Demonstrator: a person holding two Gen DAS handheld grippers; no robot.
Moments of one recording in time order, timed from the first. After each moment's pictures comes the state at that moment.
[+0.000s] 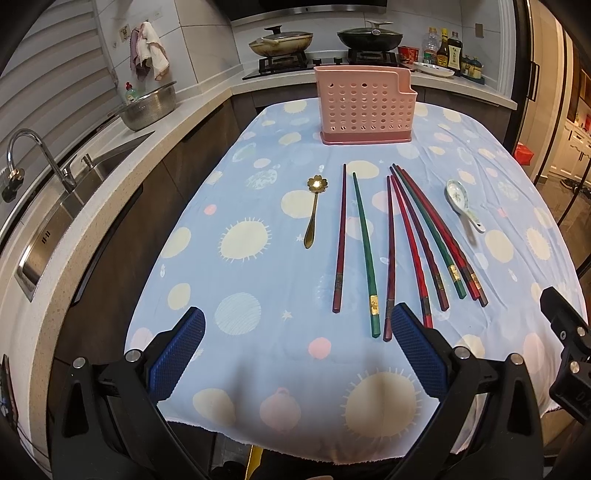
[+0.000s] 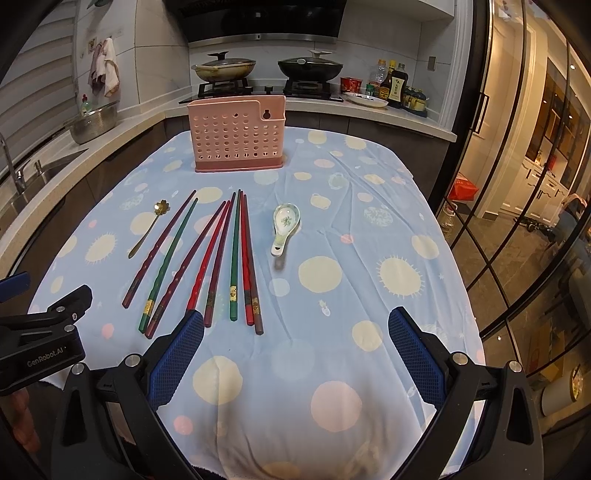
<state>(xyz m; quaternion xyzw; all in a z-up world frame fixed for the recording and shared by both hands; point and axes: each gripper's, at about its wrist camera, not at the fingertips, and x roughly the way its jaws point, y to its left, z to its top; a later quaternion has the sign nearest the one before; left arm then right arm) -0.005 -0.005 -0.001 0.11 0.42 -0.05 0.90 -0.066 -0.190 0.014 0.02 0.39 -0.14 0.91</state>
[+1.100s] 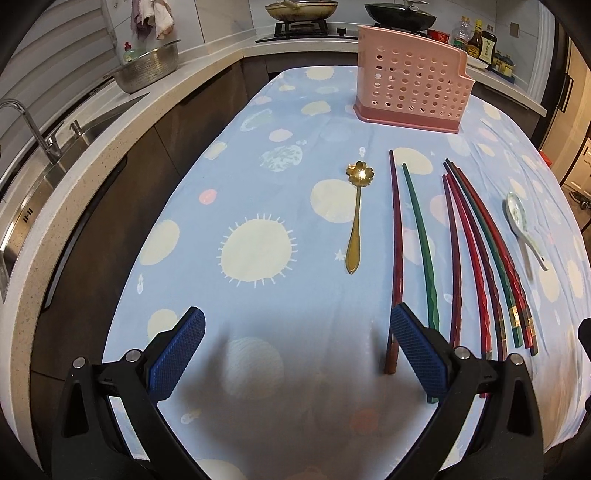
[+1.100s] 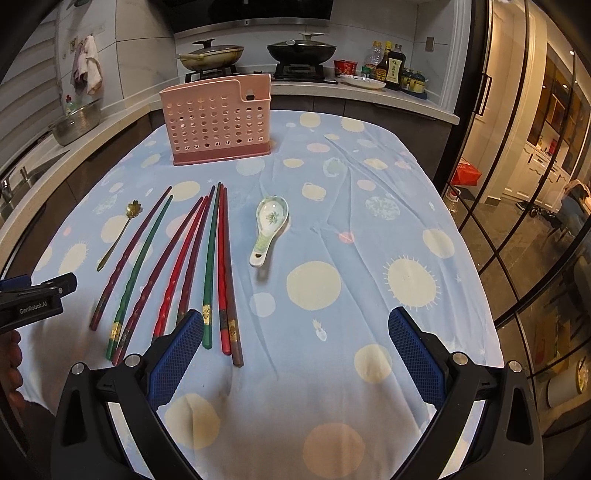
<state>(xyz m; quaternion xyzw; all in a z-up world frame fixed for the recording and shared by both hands) 0.084 0.018 -0.042 0.07 0.47 -0.04 0.88 -0.015 -0.218 -0.016 0.04 0.42 -0.15 0.90</state>
